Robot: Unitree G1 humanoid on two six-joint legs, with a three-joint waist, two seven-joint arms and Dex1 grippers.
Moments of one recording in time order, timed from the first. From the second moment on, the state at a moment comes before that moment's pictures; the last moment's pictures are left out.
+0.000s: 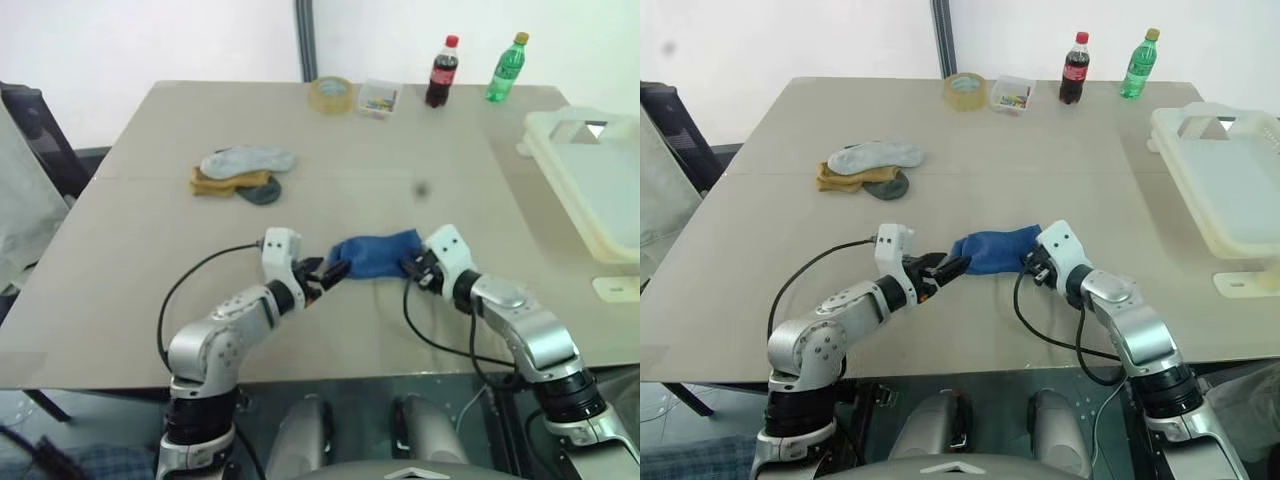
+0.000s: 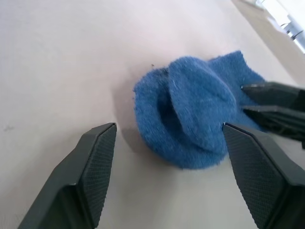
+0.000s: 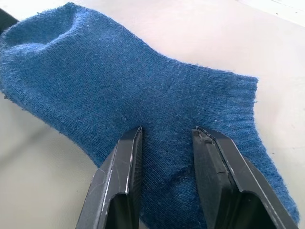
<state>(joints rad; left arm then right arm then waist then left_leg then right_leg) -0.23 0.21 0.11 -0.36 -0.59 1.03 -0.26 -0.28 -0.40 0.21 -0.22 0.17 0.63 0.46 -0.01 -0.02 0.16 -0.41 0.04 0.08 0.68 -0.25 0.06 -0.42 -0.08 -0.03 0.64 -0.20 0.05</state>
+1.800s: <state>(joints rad) -0.61 -0.02 0.22 0.29 -0.92 1.12 -0.49 -0.28 -0.42 0.34 -0.19 -0.04 0.36 0.57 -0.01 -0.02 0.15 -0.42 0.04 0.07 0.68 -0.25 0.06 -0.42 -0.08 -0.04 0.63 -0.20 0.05</state>
